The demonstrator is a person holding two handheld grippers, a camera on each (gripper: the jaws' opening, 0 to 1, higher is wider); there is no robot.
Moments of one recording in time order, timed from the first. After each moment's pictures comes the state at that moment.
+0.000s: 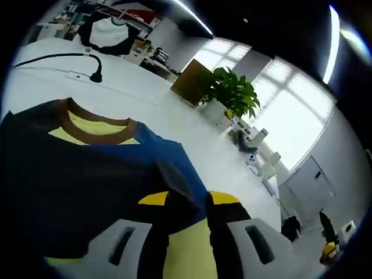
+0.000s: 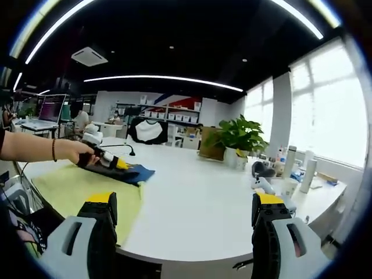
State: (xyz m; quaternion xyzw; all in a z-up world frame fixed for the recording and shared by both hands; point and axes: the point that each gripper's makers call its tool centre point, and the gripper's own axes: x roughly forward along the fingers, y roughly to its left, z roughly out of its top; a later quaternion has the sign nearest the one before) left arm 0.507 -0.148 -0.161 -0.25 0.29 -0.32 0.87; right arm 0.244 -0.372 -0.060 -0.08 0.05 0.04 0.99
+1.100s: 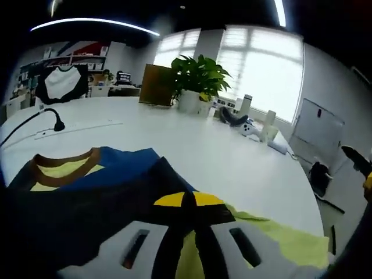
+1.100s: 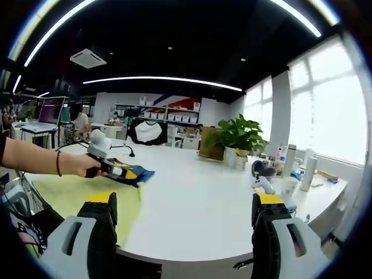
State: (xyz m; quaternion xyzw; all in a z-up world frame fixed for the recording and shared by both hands) left arm 0.496 -0.198 -0.172 -0.04 0.21 -0.39 0.90; right arm 0.245 -0.374 -0.061 -0.08 0.04 0.04 1.00
